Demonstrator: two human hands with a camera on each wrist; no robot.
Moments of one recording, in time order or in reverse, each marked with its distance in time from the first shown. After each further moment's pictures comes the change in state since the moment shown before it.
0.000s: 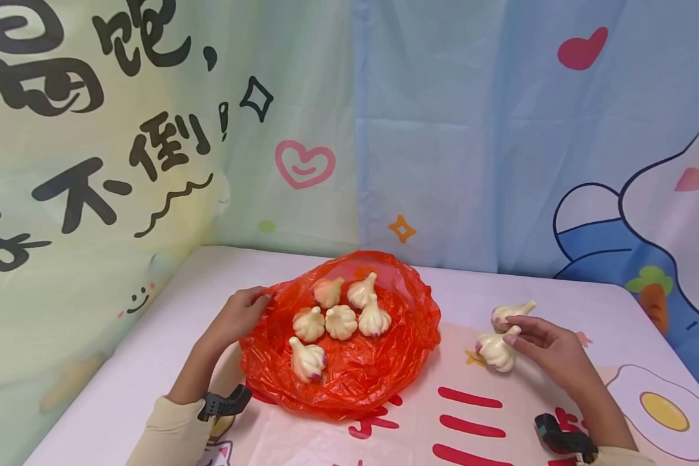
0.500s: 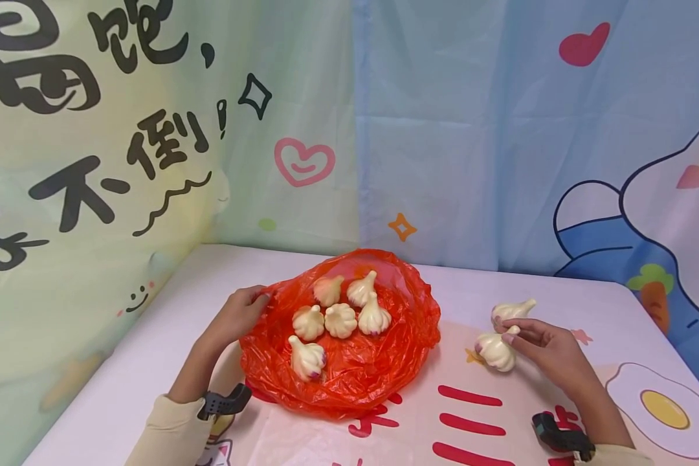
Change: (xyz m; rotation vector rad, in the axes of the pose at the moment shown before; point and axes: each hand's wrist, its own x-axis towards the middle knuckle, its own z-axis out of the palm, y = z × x) left_hand 0.002 -0.001 0.002 0.014 0.000 -0.010; right_hand 0.001 0.001 0.003 0.020 -0.031 0.062
